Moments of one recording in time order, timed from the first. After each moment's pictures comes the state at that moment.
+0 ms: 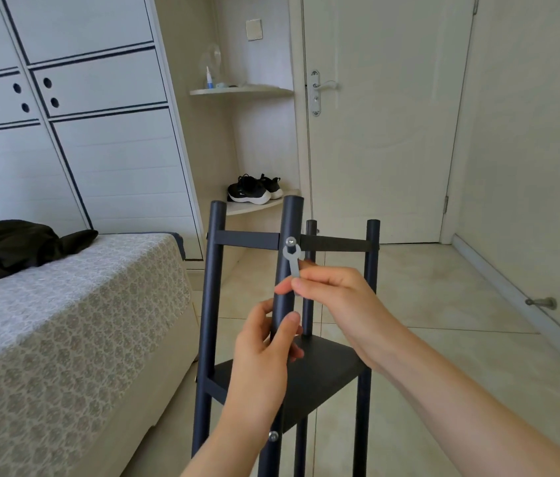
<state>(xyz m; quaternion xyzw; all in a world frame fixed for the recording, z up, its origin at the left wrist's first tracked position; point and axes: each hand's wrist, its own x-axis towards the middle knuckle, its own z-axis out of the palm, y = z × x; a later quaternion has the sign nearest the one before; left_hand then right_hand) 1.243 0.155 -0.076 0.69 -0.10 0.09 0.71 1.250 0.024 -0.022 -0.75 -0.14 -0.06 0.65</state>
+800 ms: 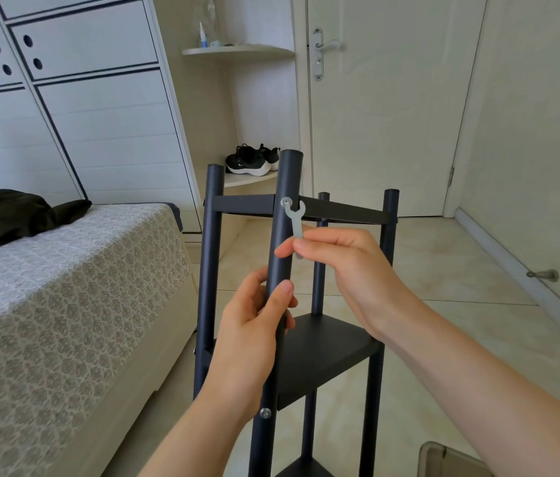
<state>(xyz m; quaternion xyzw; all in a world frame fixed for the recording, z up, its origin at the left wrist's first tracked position) 1.237 0.166 -0.081 0.69 -0.12 0.06 0.71 1.246 0.023 -0.024 -0.72 -0.17 -0.10 0.67</state>
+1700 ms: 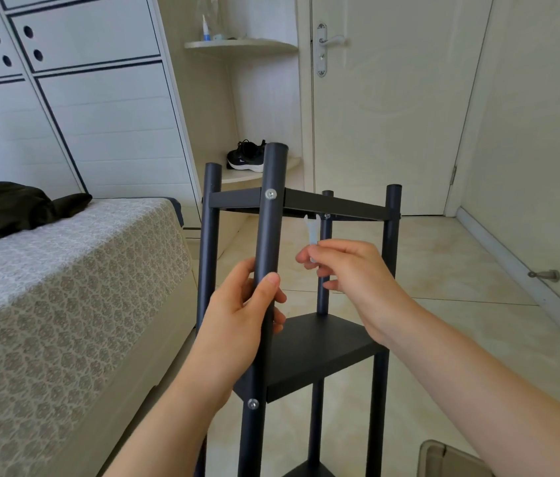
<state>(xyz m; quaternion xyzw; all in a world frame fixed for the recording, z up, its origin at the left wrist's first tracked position) 1.245 0.187 -0.072 0.75 -0.14 0.07 0.65 1.259 0.026 -0.042 -0.76 0.00 -0.09 0.65</state>
